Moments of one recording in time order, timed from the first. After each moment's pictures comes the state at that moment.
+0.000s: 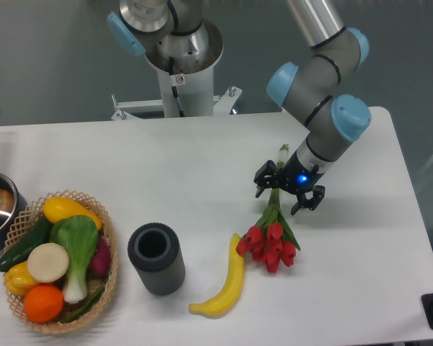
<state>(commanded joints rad) 2.80 -2.03 -1.81 -1.03 1.17 1.15</state>
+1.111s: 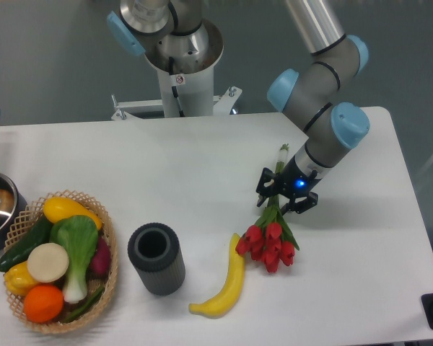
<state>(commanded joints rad) 2.80 -2.03 -1.82 -1.03 1.17 1.16</state>
